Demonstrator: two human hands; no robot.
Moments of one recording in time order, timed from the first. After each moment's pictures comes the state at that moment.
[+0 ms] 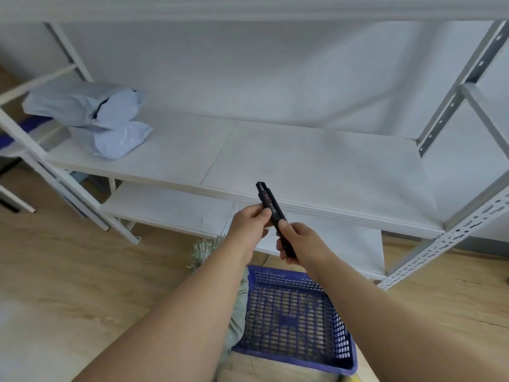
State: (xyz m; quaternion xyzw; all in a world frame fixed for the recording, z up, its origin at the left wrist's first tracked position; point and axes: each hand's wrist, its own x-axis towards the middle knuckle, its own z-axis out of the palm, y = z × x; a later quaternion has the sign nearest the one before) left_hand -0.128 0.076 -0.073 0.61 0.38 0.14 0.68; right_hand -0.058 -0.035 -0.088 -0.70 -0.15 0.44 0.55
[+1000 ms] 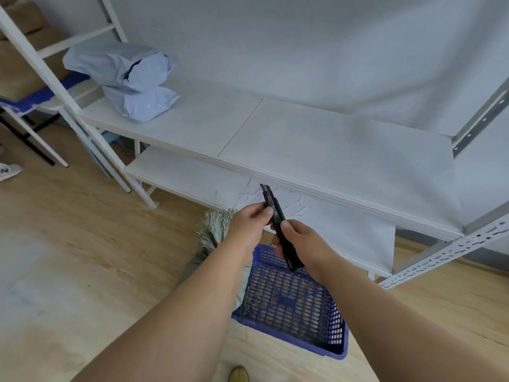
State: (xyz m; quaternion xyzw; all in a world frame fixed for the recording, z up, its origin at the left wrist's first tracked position) left_hand -0.167 0.045 -0.106 0.58 0.44 0.20 0.66; right_hand -0.077 -0.059 -0.112 -0.66 -0.22 0.50 0.51
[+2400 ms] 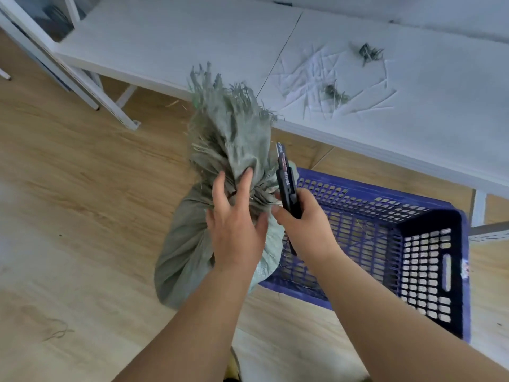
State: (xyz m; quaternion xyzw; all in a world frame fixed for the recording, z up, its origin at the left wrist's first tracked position) left_hand -0.246 0.132 -0.514 0.83 0.50 0.14 0.22; right_hand -0.148 0.063 -0.504 -0.76 -0.19 0.39 0.49
